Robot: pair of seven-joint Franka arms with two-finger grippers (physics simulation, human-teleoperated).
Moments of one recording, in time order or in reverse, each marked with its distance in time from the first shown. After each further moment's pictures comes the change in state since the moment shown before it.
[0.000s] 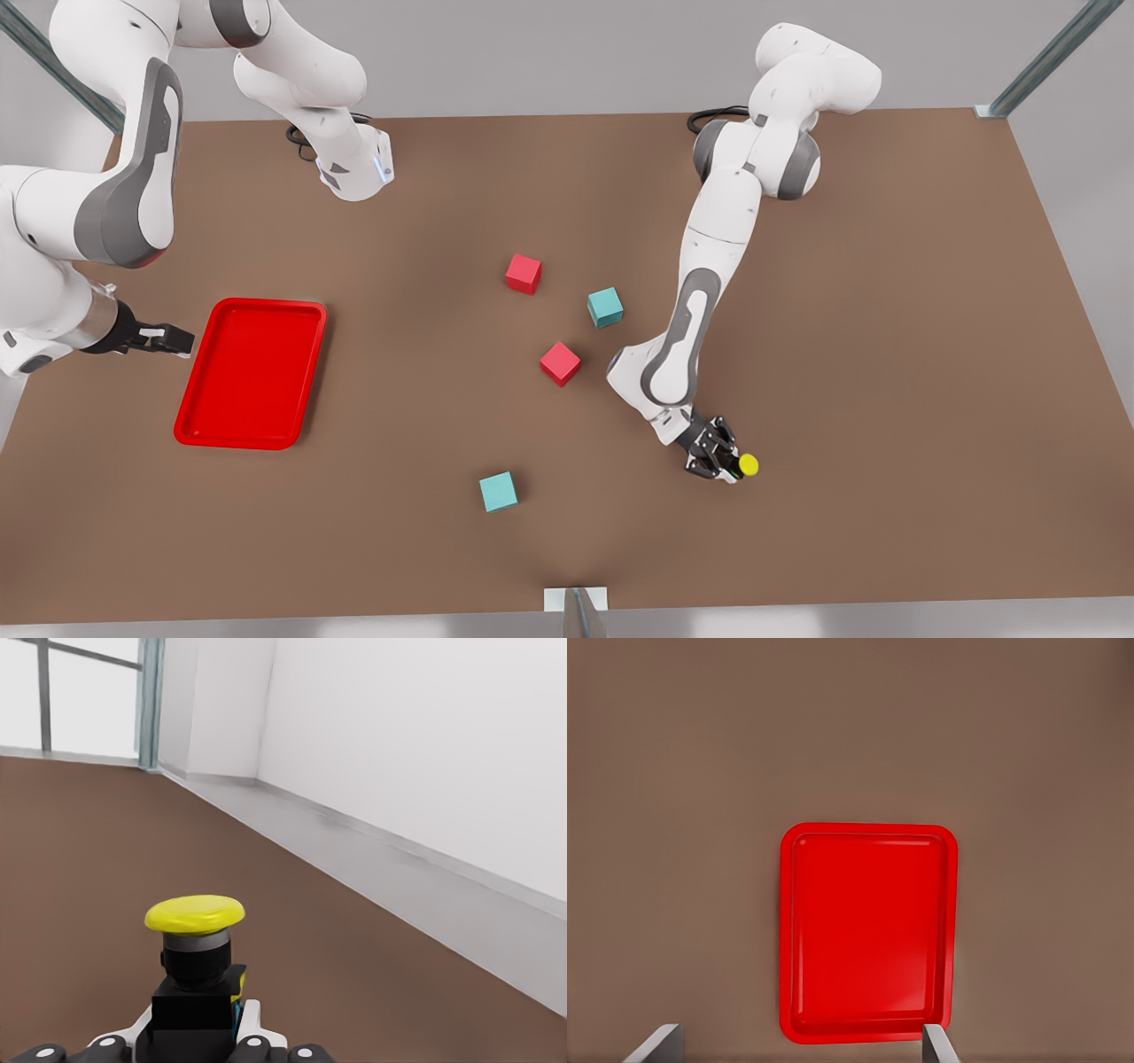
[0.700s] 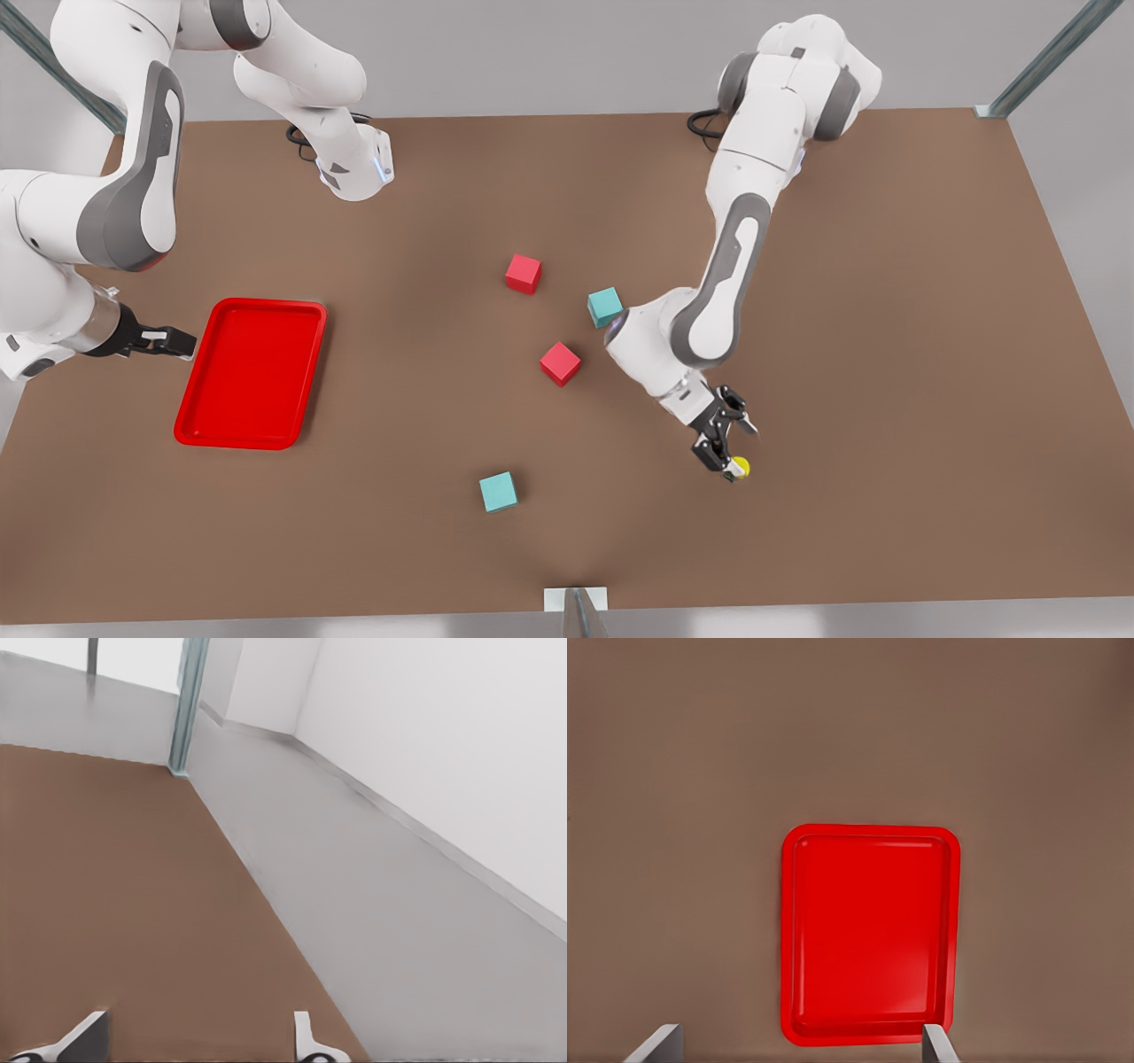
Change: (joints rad) left arm 0.001 -0.422 -0.040 -0.131 -0.274 -0.038 0.171; right arm 0.000 0.012 0.003 0.009 0.000 0.000 0.000
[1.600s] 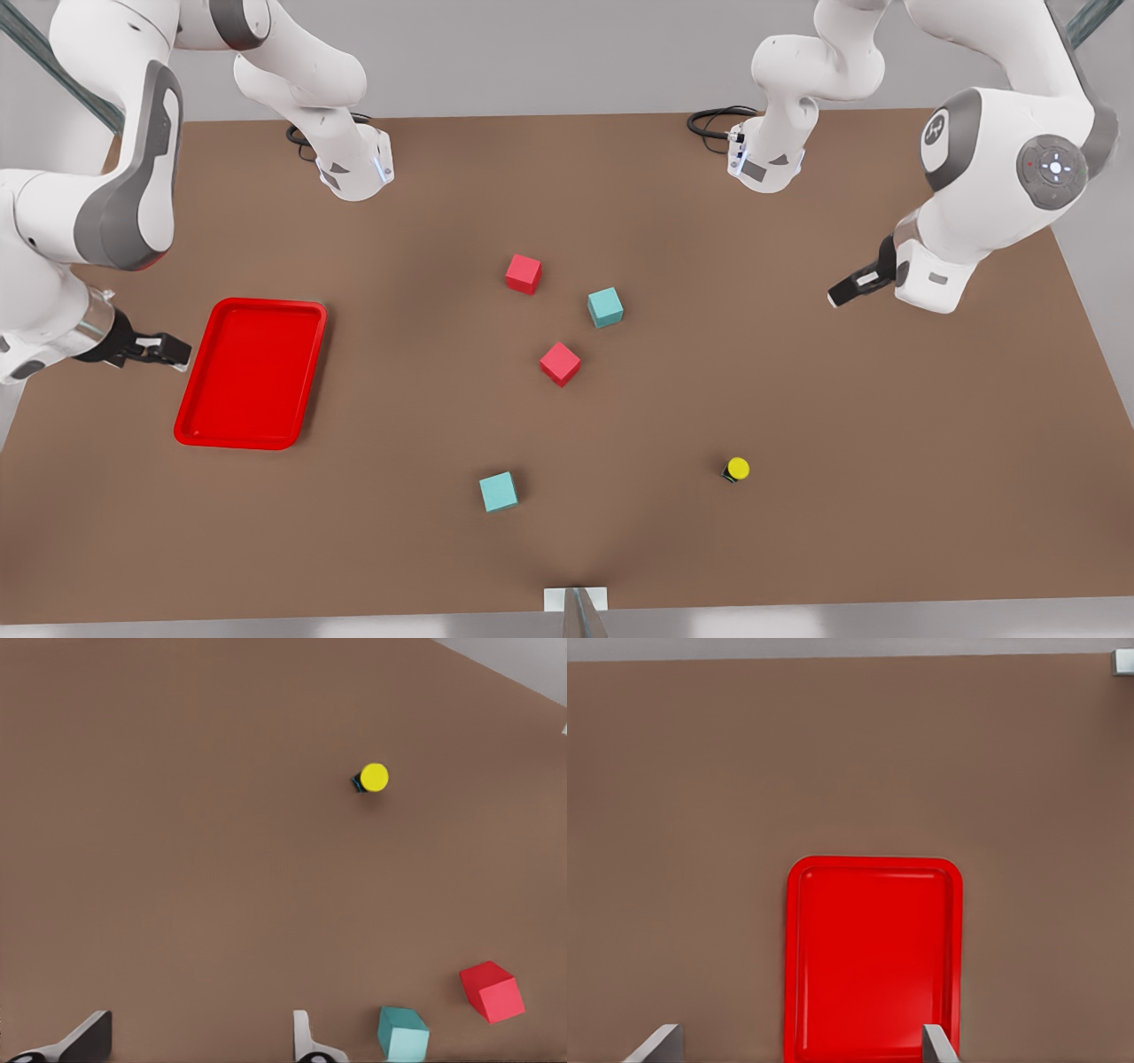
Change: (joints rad) left arm 0.454 -0.662 -0.110 -0.171 -1.083 -0.469 1.821; right arm -0.001 0.001 0.000 0.002 0.012 0.074 0.000
